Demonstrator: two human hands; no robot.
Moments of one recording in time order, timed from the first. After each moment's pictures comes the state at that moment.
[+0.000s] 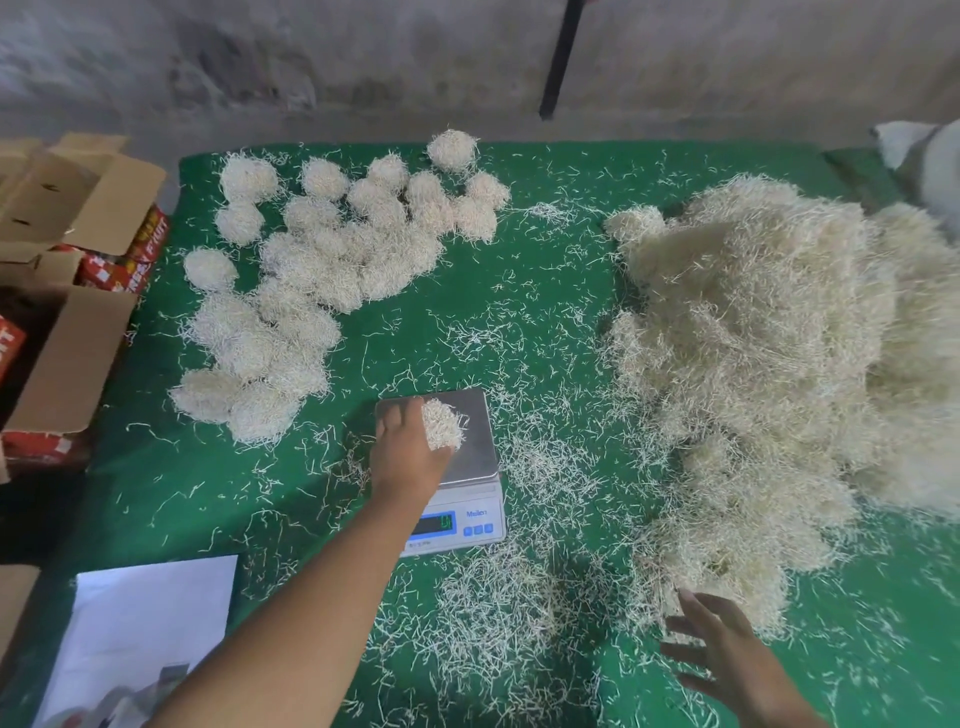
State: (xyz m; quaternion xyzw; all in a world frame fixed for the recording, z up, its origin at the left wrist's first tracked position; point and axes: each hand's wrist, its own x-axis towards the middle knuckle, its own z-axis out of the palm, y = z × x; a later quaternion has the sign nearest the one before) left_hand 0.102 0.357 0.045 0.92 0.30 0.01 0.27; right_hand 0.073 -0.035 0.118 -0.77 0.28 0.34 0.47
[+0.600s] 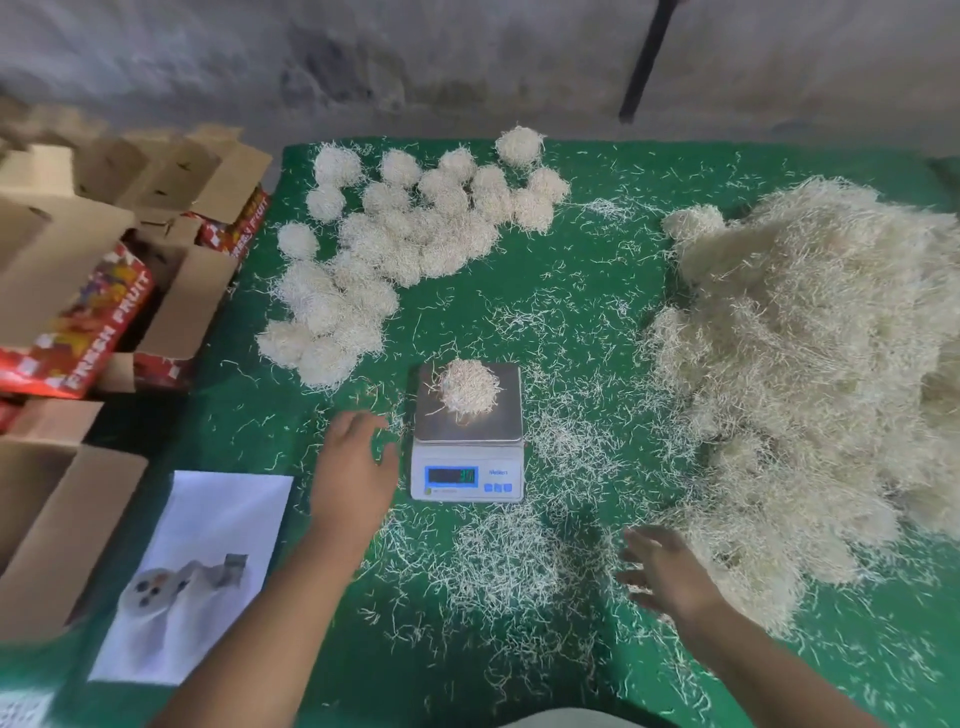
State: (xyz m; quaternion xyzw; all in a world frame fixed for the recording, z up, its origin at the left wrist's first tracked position) left_hand -0.039 0.343 0.132 0.89 0.37 0.12 0.25; right_hand 0.092 -0.002 0.106 -0.79 0.14 0.40 0.44
